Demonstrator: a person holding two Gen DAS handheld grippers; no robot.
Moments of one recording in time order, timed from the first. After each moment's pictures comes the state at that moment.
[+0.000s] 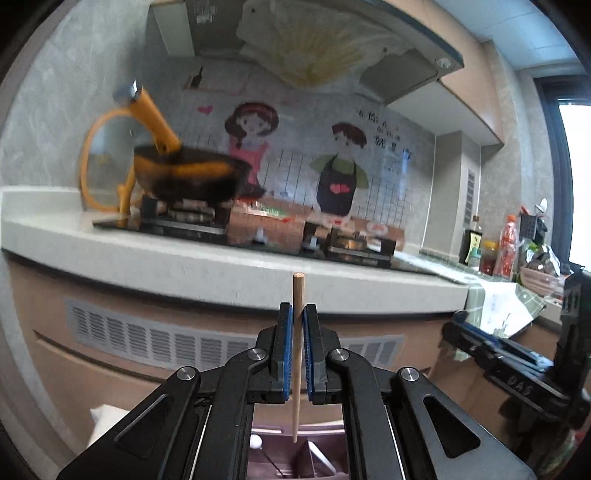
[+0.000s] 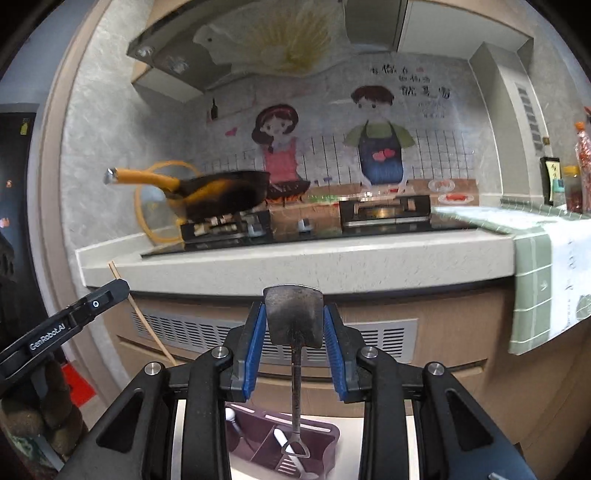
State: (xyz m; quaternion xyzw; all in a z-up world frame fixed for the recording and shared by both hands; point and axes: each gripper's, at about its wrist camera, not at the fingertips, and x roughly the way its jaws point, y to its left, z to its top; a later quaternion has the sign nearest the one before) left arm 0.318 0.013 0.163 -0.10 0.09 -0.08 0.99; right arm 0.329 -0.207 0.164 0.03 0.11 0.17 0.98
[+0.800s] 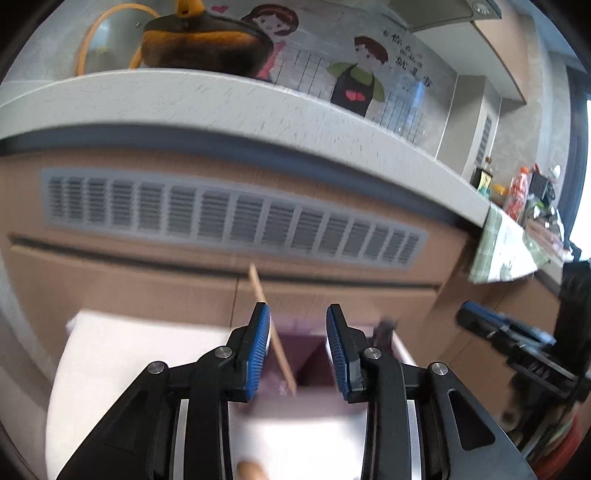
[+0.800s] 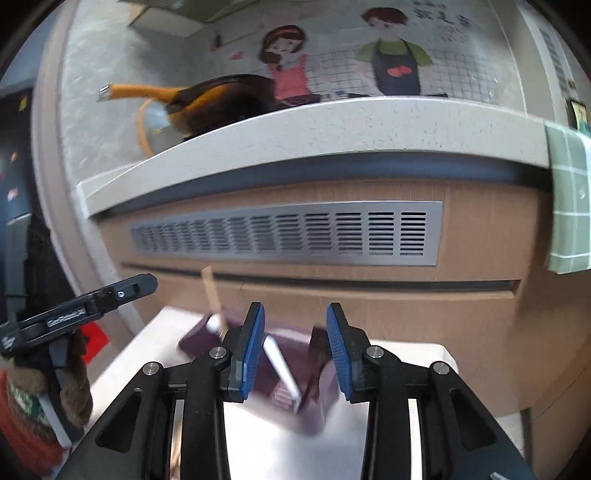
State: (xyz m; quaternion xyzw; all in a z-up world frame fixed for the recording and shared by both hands) left arm 0.324 0.018 0.053 -0.13 0.25 -0.11 0.95; right arm 0.333 -0.222 0.075 0.00 0.24 0.23 0.95
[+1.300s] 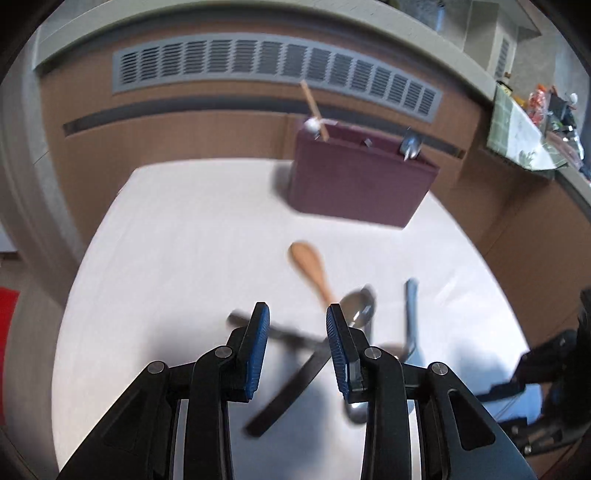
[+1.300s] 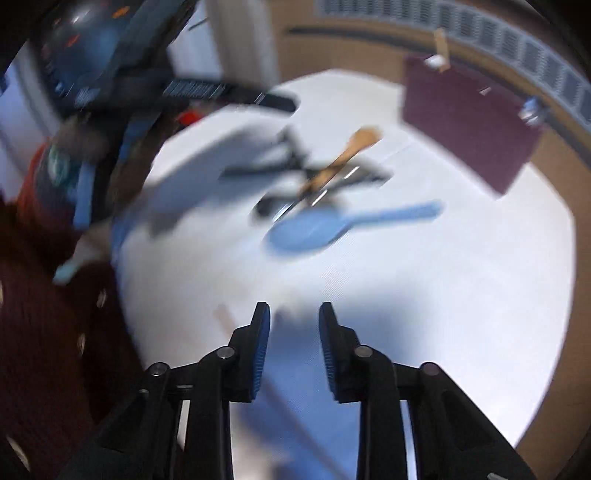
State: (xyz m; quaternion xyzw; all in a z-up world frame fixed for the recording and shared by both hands) left arm 0.187 0.026 -0.056 -0.07 0.40 -0.06 0.91; right arm 0.146 -0.164 -0.076 -0.21 0.47 0.43 0.74
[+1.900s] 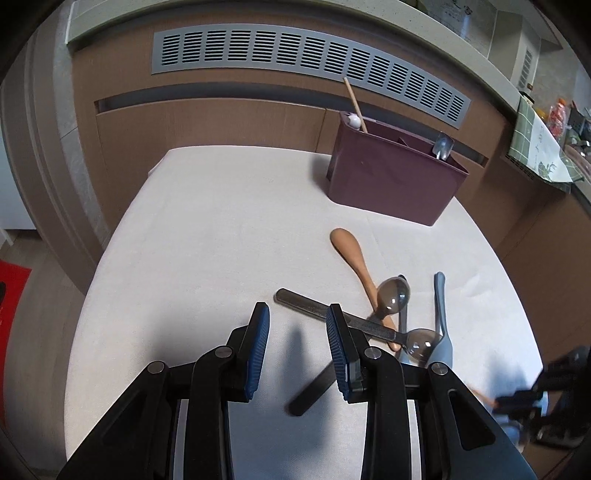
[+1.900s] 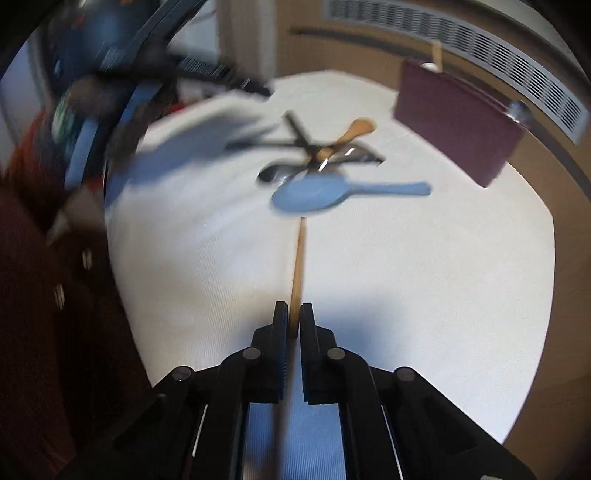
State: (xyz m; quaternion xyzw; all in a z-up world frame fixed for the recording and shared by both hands) left arm 0.178 0.051 -0.059 -0.09 0.40 -0.03 0.91; right arm 0.129 -0.186 -0.076 -0.21 0.43 0.39 0.78
